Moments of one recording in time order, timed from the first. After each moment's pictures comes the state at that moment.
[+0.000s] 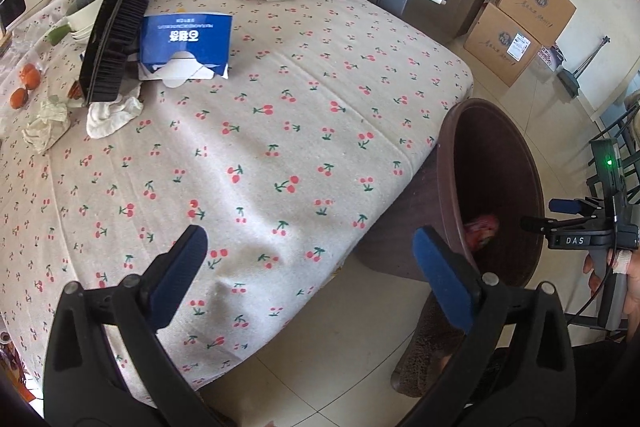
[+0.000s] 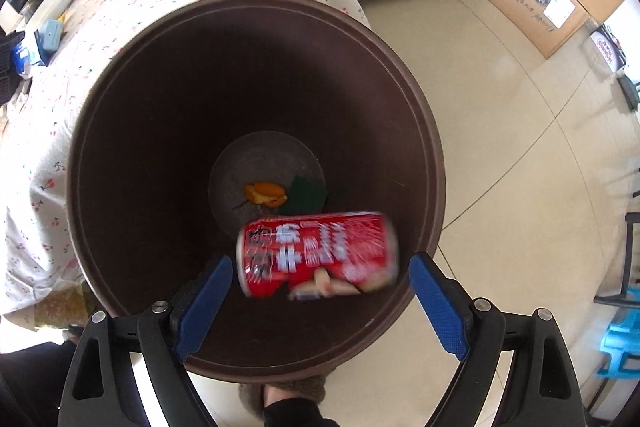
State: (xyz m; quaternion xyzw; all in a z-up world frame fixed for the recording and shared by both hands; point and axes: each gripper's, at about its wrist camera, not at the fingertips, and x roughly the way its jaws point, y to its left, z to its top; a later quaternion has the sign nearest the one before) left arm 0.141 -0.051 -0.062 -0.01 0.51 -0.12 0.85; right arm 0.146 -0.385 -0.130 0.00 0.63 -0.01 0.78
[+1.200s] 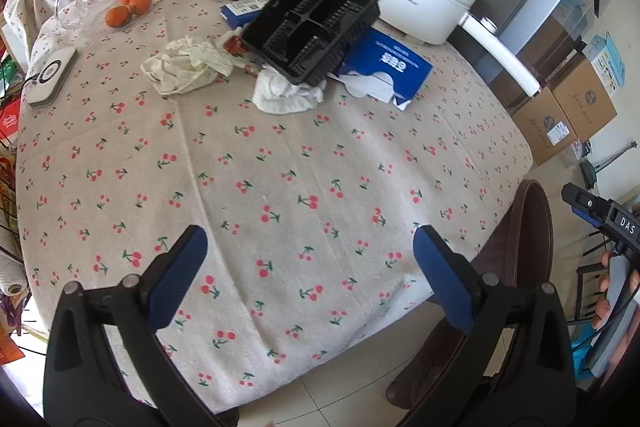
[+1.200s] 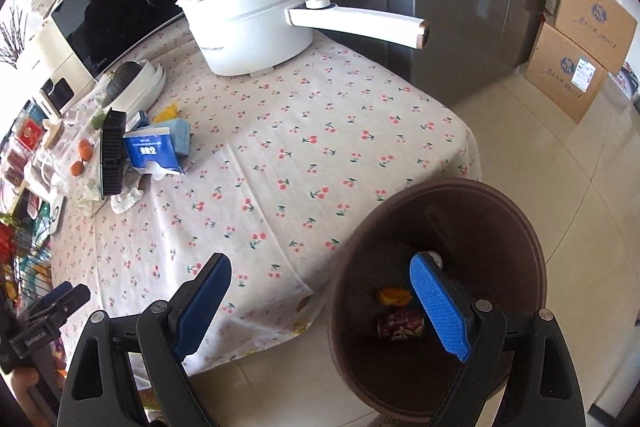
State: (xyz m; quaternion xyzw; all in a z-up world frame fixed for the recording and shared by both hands) left arm 0.143 0.108 -0.054 -0.13 0.51 -0.02 0.85; right arm 0.182 -0.225 -0.025 0.07 0.51 0.05 0.86
